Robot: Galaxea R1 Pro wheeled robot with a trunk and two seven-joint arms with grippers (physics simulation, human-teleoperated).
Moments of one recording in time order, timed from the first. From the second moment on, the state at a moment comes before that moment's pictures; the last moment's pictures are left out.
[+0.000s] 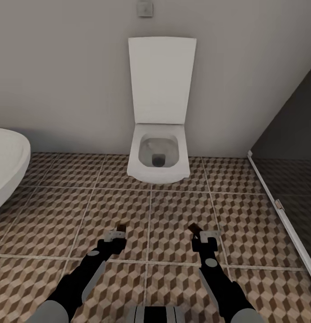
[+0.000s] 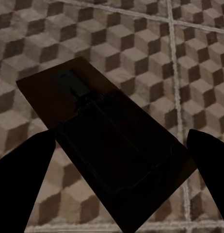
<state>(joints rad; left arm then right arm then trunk) -0.52 0.05 -0.30 -0.84 0.25 0.28 0.11 -0.48 0.07 0.12 -0.78 0.09 0.03 -0.29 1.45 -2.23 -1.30</state>
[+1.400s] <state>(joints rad) -0.51 0.04 -0.33 -0.76 0.20 -0.06 0.11 -0.51 0.07 0.22 -0.83 0.16 -0.09 -0.25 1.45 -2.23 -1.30</state>
